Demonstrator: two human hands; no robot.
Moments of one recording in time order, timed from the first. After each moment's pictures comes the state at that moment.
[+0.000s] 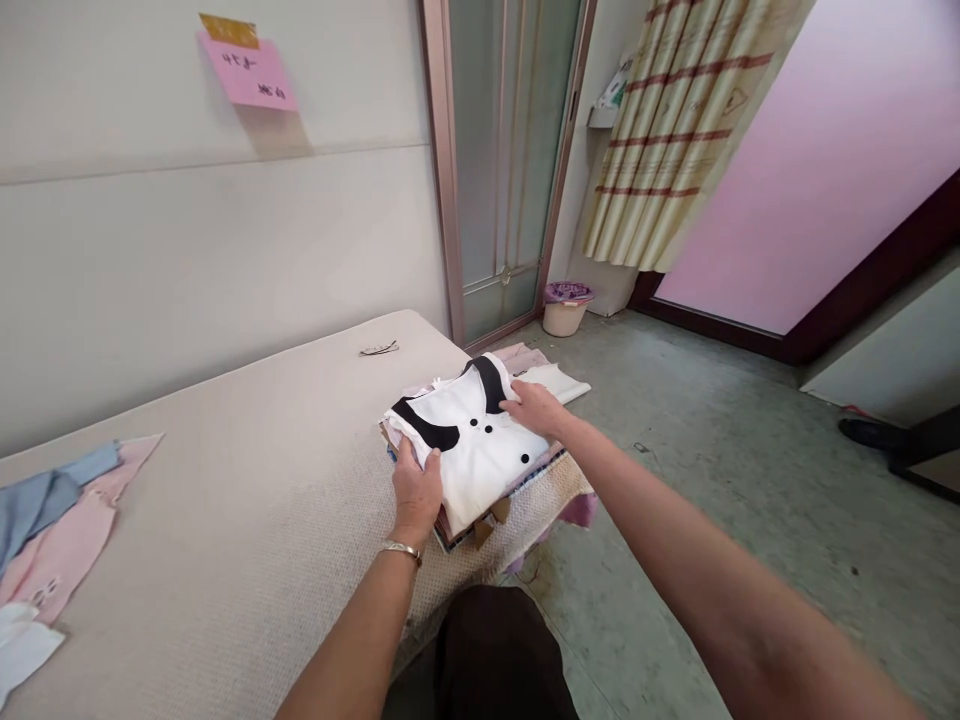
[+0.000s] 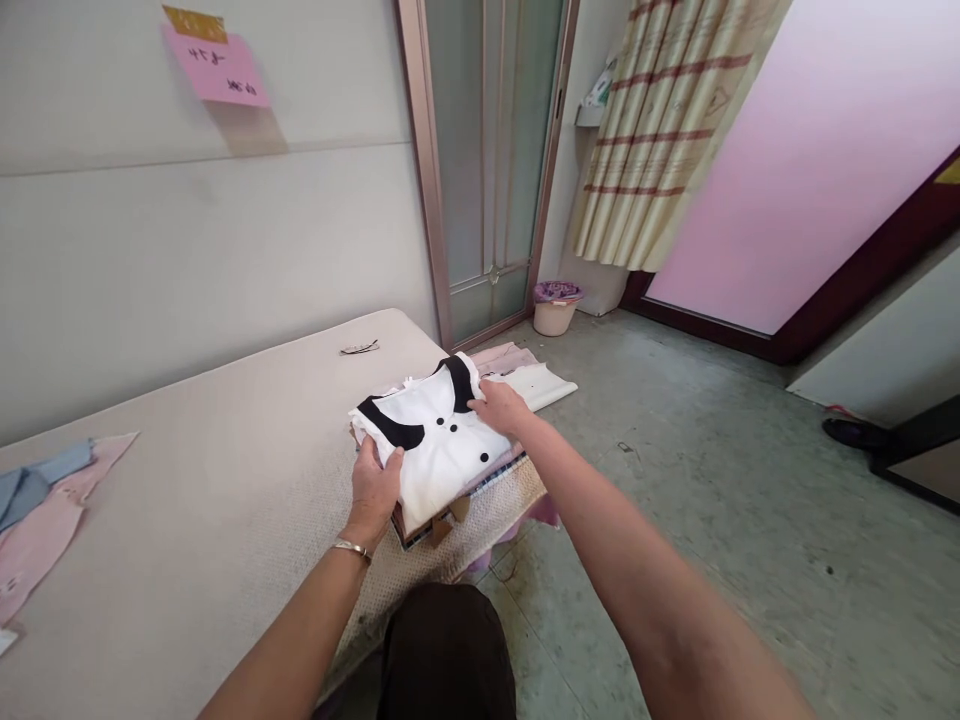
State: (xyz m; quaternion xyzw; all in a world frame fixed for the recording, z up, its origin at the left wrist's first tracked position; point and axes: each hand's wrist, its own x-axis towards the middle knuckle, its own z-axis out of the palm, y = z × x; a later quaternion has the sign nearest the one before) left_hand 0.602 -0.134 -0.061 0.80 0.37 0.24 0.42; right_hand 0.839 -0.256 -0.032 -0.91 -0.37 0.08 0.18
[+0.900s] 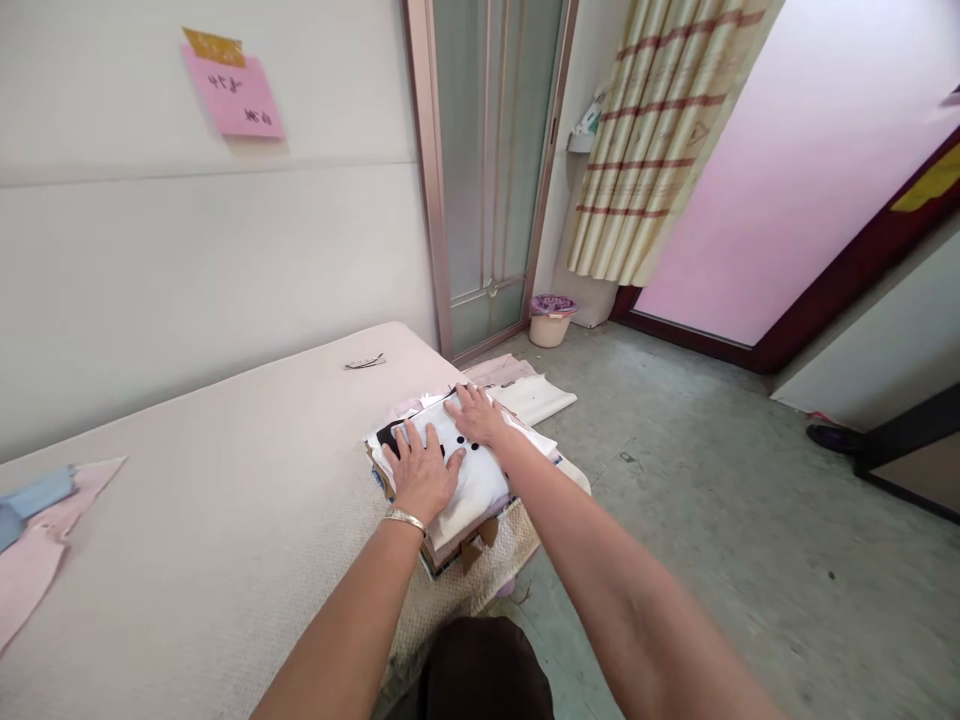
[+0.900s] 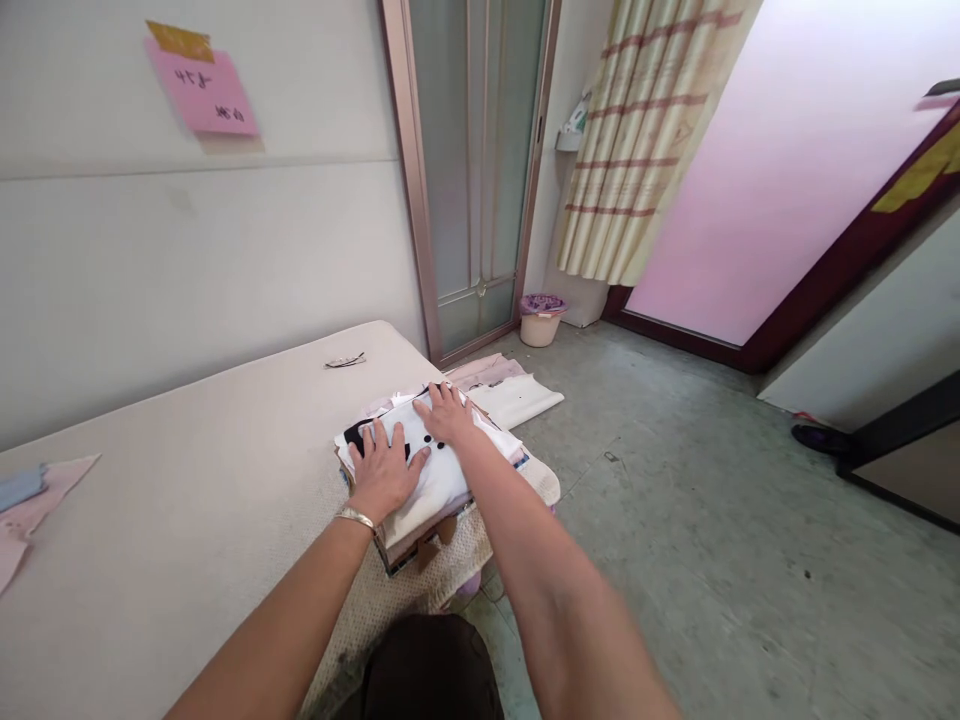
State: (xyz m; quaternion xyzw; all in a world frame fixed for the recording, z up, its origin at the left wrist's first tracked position) left_hand 0.652 -0.135 -0.057 0.94 0.31 0.11 0.07; right_hand 0.811 -0.181 -0.046 -0.90 -0.38 0.10 0.17
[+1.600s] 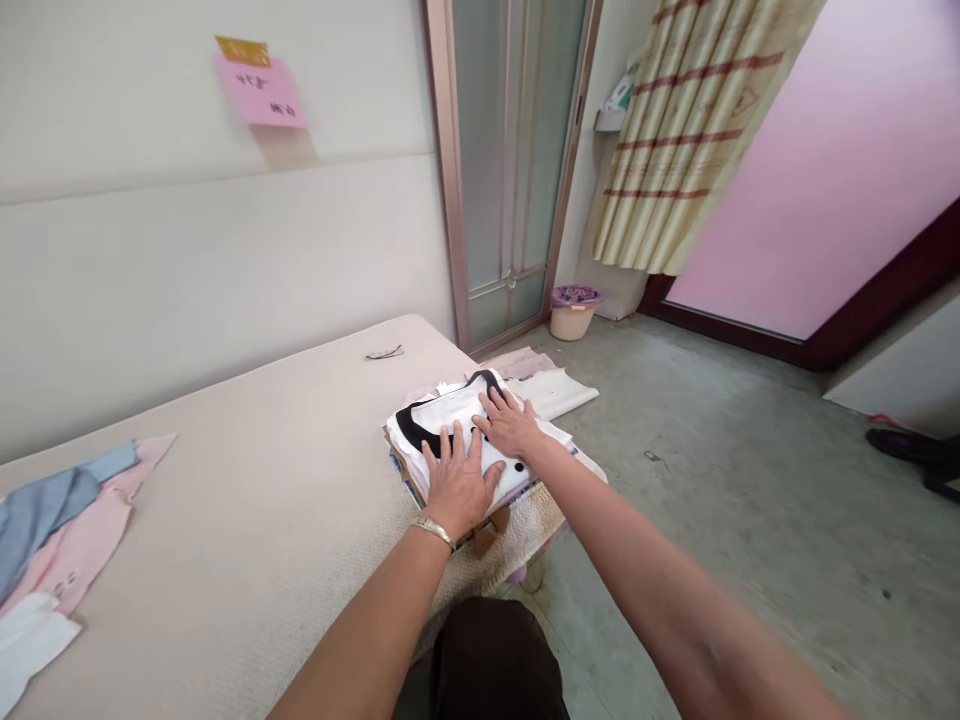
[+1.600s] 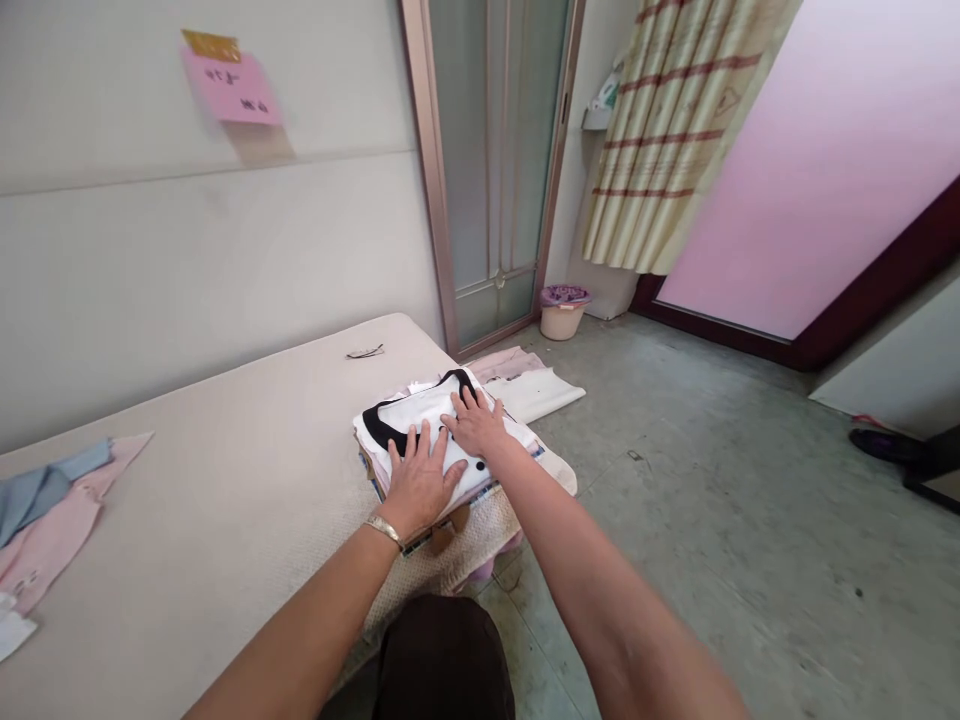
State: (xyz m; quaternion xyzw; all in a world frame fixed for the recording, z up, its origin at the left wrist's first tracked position) left_hand 0.638 -0.171 -0.063 0.97 0.20 0.10 0.03; right_hand 0.801 -0.222 -0.061 -0.89 -0.43 0.08 0.08
